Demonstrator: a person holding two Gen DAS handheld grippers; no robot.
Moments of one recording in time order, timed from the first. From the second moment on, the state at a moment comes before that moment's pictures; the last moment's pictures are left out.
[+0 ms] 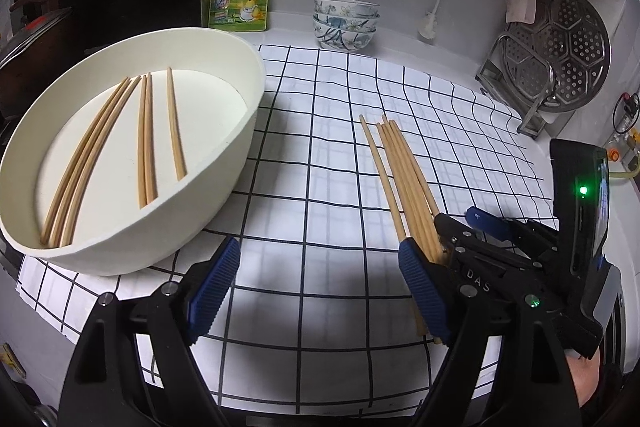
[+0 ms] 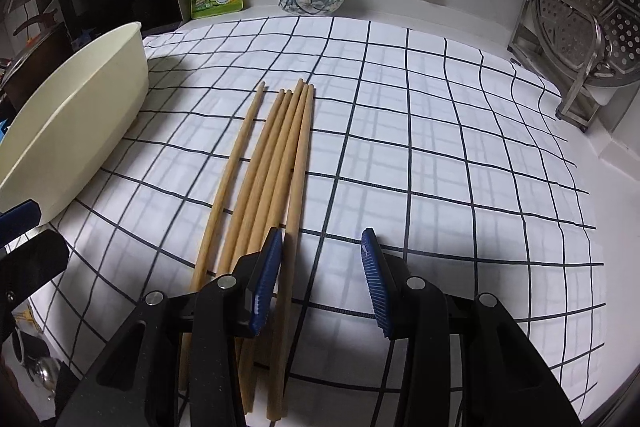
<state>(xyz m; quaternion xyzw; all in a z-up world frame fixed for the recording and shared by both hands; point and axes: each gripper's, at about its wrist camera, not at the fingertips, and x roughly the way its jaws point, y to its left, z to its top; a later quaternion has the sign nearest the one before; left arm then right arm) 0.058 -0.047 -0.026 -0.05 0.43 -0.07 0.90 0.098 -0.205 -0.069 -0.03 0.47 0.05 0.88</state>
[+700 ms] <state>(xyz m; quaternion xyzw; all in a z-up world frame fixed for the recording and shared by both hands) 0.104 -0.091 -0.065 -0.04 0.47 -0.05 0.88 0.110 -0.258 -0.070 0.01 0.46 0.05 0.88</state>
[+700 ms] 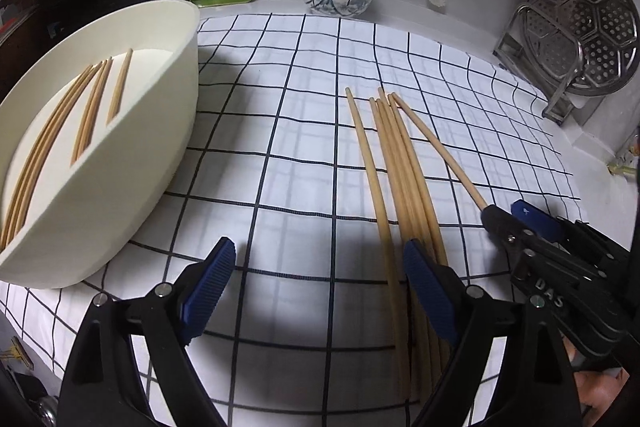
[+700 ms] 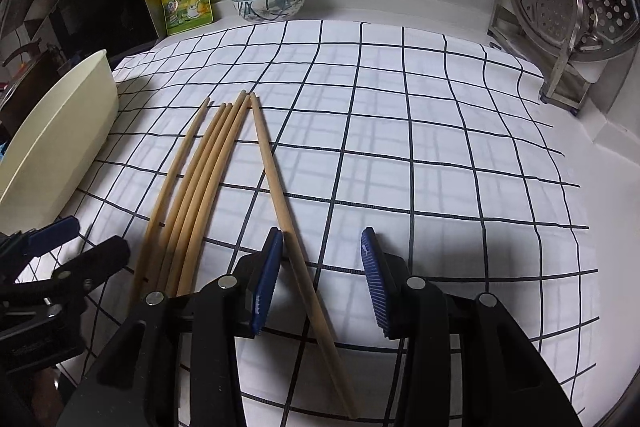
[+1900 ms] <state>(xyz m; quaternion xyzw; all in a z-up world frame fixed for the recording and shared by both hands) 0.106 -0.116 -0.068 0.00 0.47 -0.08 0.88 0.107 -0.245 -0.071 -0.01 0.46 0.08 0.89</state>
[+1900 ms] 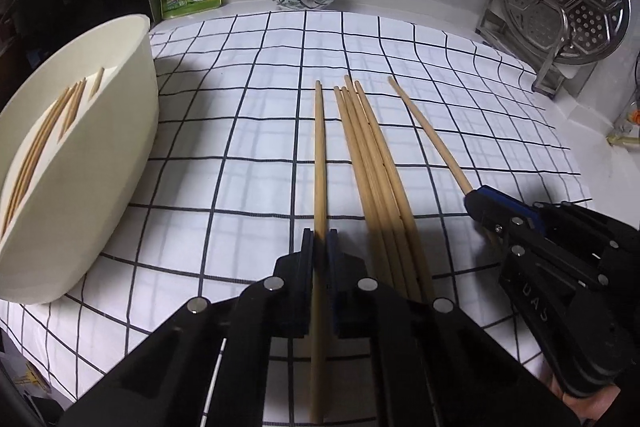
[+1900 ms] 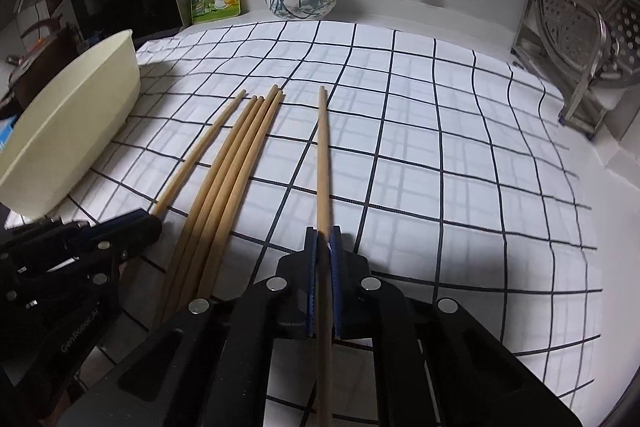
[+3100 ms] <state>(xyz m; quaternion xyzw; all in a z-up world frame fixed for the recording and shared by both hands) 0.092 0.104 0.023 -0.12 0.38 -0.01 0.92 0.142 -0.056 0.031 0.05 0.39 0.22 0.89</state>
